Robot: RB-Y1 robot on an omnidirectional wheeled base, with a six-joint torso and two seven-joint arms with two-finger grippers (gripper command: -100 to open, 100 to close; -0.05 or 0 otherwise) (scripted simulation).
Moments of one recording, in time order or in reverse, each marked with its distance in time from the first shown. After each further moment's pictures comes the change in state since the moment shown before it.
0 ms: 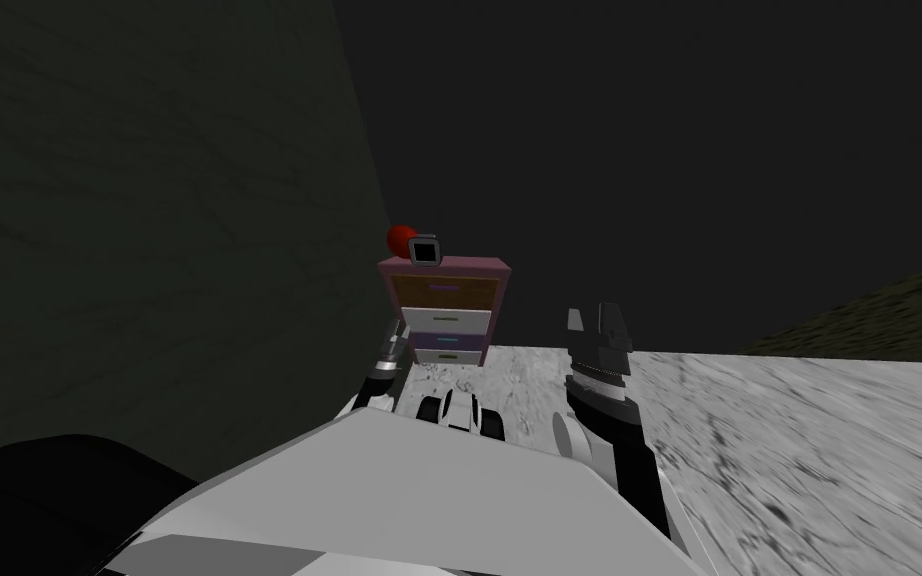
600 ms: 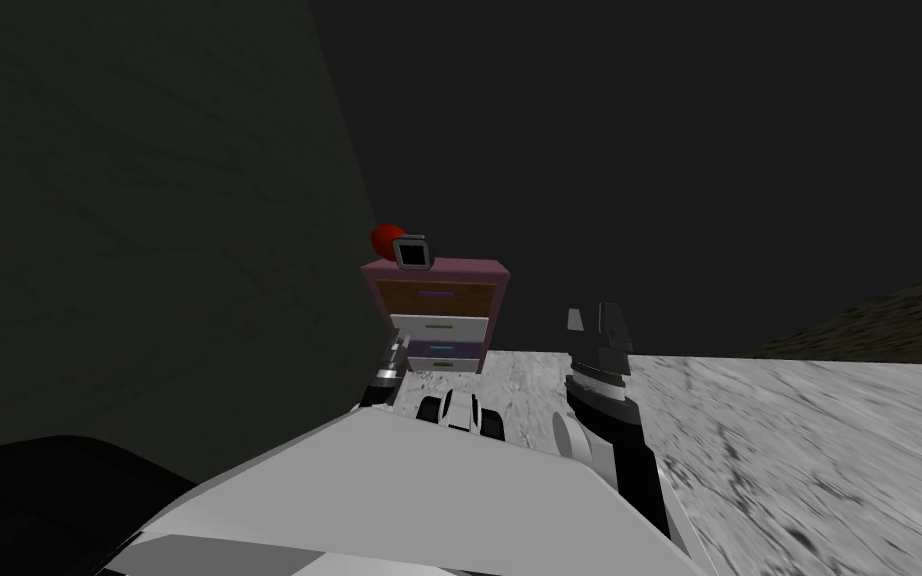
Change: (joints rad) left arm -0.032 -0.012 0.010 0.201 0.009 -0.050 0.023; right arm 0.000 0.000 0.000 0.000 0.000 0.000 0.000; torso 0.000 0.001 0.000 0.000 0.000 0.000
